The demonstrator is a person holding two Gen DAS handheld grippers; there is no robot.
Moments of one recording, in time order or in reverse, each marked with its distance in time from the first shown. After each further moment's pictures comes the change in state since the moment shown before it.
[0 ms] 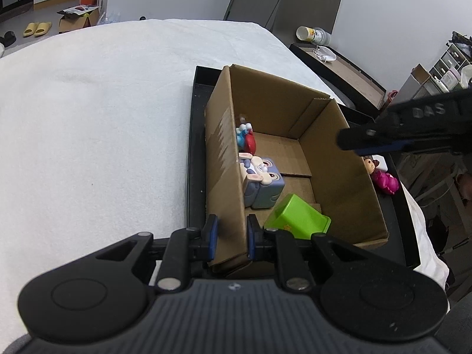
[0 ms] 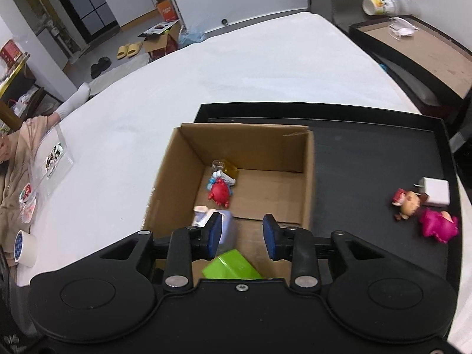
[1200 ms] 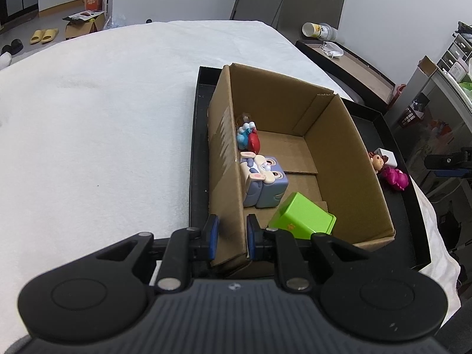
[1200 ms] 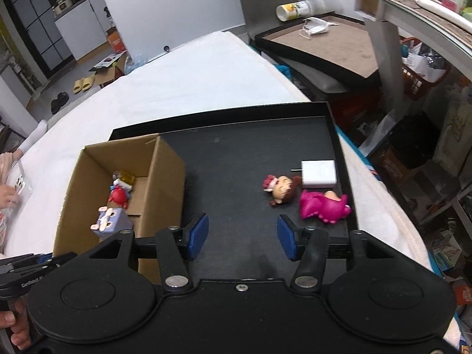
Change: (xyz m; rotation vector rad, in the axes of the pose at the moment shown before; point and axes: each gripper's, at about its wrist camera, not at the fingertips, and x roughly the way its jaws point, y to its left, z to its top) left arm 0.000 -0.012 0.000 0.021 0.004 0.062; right arm -0.049 -0.124 -0.035 0.116 -0.090 -0.131
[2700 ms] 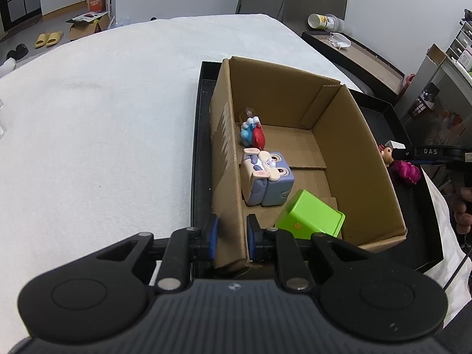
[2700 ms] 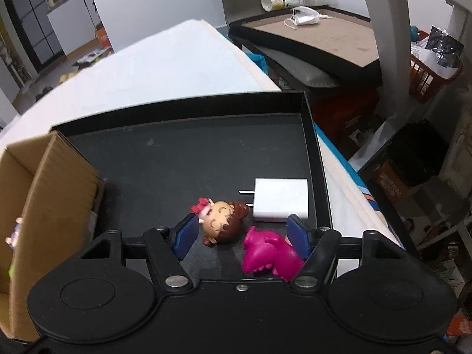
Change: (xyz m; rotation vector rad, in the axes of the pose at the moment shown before) left arm 0.009 -0.010 0.001 0.024 0.022 0.059; right arm 0.100 -0.061 0.009 -0.061 -0.026 -0.048
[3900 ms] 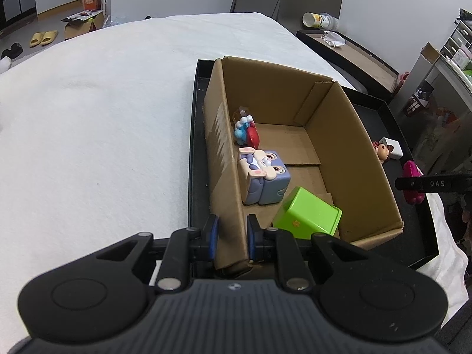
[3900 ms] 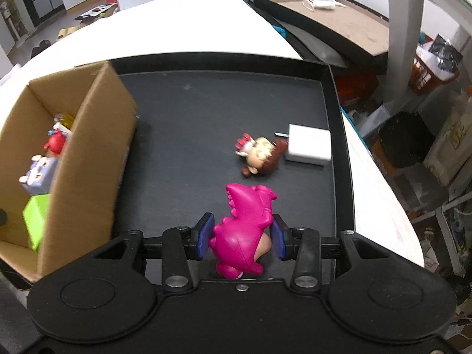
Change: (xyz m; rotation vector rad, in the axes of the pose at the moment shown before) left arm -0.002 0.004 -0.001 0.005 0.007 -0.031; right arm -0.040 0.060 -0.025 -0.099 0.130 -0.075
